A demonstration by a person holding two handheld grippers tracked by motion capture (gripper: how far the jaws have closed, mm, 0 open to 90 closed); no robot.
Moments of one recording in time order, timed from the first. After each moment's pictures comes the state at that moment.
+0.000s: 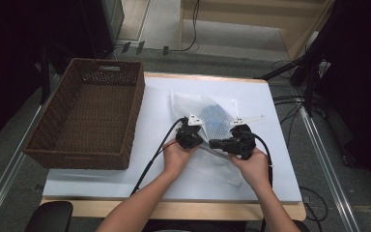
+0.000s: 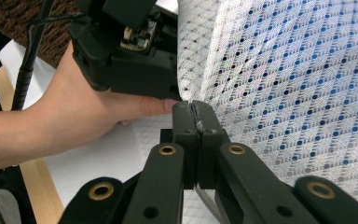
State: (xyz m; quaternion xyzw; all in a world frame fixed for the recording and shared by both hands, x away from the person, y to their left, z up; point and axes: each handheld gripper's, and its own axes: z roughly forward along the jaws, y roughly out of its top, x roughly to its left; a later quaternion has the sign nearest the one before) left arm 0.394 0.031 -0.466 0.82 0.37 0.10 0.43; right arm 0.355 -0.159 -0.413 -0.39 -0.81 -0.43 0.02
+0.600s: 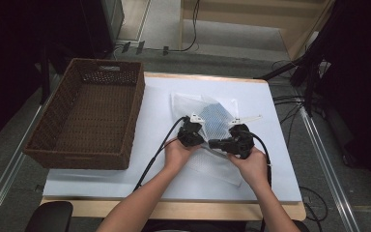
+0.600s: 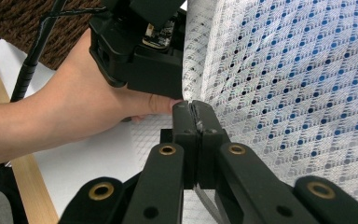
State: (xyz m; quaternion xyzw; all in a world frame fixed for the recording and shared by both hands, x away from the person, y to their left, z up) left arm 0.406 0.029 -0.476 0.83 0.38 0.07 0.41; right arm 0.360 -0.157 -0.419 -0.40 -0.81 -0.42 0.02
